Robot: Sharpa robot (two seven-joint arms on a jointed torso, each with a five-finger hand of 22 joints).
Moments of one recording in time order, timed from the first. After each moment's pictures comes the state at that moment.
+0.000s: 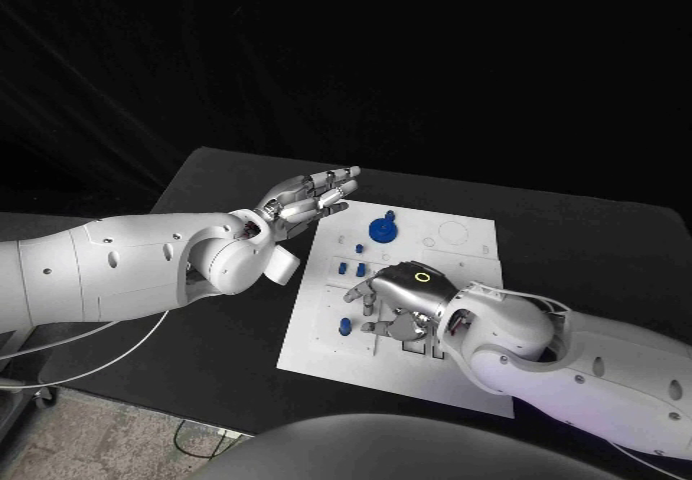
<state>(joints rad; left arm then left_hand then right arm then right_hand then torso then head) 1.23 -0.93 -0.22 1.58 -0.11 -0.15 0.45 1.32 0.17 -0.19 0.28 0.44 0.33 0.06 0.05 0.04 0.03 0.11 0.26 0.03 0.03 0.20 0.02 0.01 0.16 0.03 0.30 0.02 0.10 1.04 -0.66 -0.12 1.73 -1.75 -0.27 -0.12 1.44 -0.15 0.26 0.17 0.13 0.86 0.11 0.09 0.16 1.06 0.07 0.36 0.22 1.38 0.00 1.20 1.04 0.15 1.28 0.10 0.38 1.31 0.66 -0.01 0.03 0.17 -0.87</state>
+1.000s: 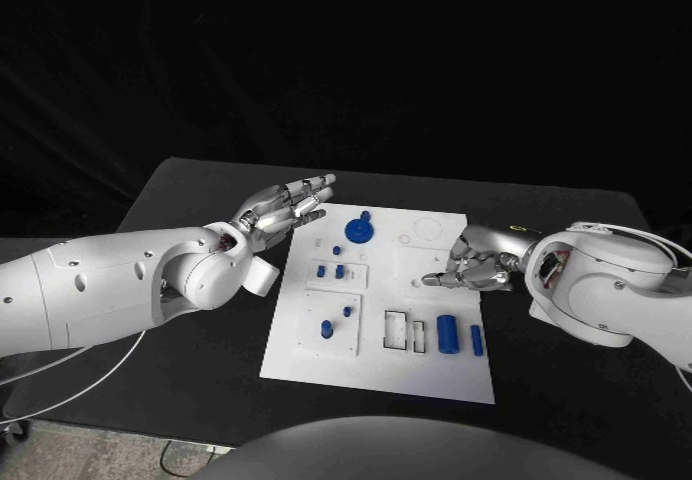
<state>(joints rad) 1.22 -0.92 -0.22 1.57 -0.11 -0.14 0.45 1.32 0.17 -0.19 0.28 0.44 0.33 0.07 0.05 0.04 0.03 0.11 0.26 0.03 0.03 0.20 0.02 0.01 0.16 0.03 0.30 0.02 0.10 1.24 -1.00 -0.13 1.85 -1.41 -0.05 -0.41 0.91 -0.04 0.02 0.28 0.19 1.18 0.02 0.37 0.36 1.46 -0.04 1.55 1.31 1.46 -0.09 1.51 1.31 0.12 1.44 0.03 0.74 1.31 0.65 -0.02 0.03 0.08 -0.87</state>
